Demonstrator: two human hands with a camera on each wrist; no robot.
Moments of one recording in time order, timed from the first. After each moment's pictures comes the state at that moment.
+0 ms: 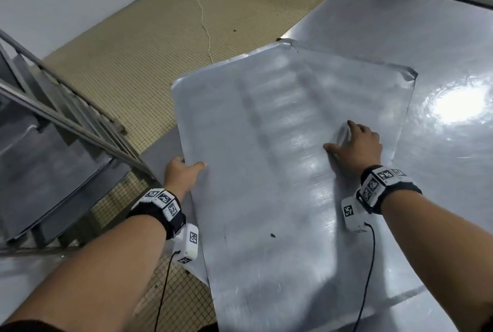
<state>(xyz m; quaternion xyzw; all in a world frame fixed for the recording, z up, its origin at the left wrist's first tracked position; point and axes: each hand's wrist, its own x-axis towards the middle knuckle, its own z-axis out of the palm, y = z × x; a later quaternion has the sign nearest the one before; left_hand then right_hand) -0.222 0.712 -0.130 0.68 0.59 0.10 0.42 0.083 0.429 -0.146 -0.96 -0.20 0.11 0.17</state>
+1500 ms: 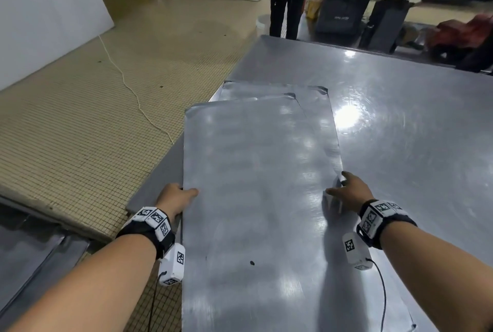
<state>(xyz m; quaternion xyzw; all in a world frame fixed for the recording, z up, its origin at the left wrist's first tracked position) -0.236 0.764 -0.113 0.77 0.42 -0.06 0.48 -0.068 0.345 -0.119 -0.93 0.05 0.19 0.30</state>
